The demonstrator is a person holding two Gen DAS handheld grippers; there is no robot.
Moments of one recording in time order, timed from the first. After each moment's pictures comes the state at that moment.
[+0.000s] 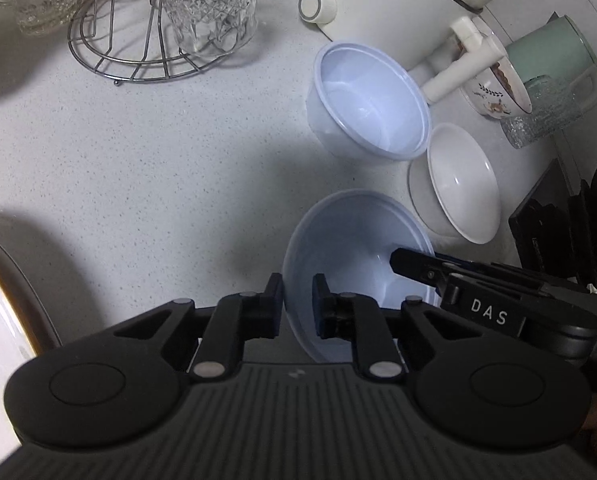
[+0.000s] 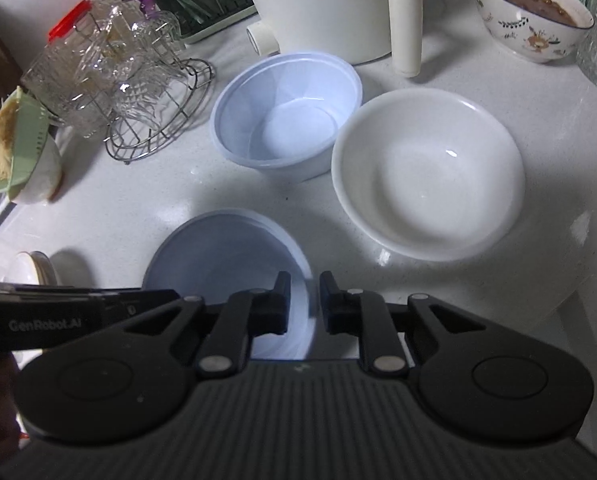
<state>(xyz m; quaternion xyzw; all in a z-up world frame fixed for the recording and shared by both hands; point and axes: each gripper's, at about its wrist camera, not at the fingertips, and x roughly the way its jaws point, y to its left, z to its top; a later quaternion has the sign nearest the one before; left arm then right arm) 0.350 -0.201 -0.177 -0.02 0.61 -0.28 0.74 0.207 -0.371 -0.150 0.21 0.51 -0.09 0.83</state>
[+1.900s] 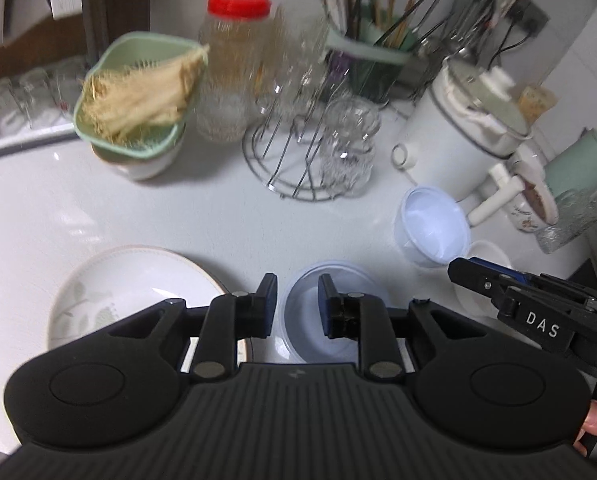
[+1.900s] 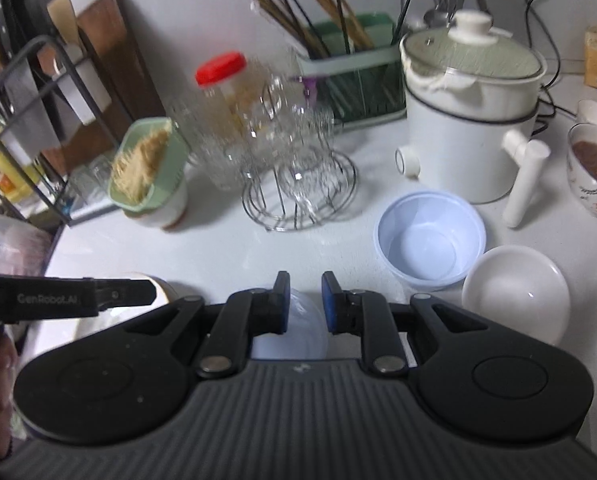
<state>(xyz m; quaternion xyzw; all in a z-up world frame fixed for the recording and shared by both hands) 0.307 -0.090 -0.046 -0.05 0.49 -0.16 0.86 0.211 -0.303 -0.046 0.13 0.40 0.02 0.91</state>
